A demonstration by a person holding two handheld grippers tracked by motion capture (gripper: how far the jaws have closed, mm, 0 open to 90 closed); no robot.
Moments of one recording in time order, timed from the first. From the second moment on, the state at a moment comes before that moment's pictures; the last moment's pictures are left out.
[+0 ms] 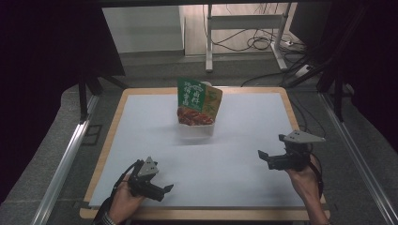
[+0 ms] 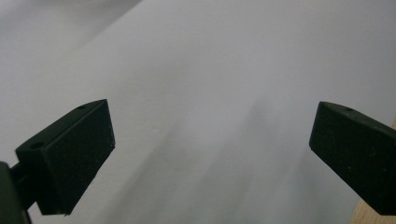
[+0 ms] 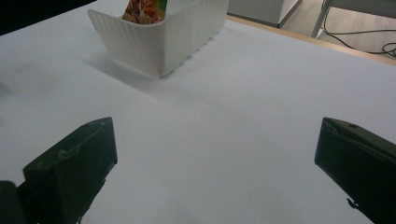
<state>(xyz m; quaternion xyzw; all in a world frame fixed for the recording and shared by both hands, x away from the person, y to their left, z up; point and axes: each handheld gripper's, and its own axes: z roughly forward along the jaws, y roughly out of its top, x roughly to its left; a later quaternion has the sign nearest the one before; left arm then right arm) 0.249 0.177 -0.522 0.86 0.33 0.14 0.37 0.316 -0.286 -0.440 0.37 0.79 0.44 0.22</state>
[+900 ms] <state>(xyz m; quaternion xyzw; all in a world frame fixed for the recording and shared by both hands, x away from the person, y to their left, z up) 0.248 0.176 -0.523 0.86 0.32 0.15 0.36 0.281 -0.317 -0.475 0.40 0.78 0.43 0.20</state>
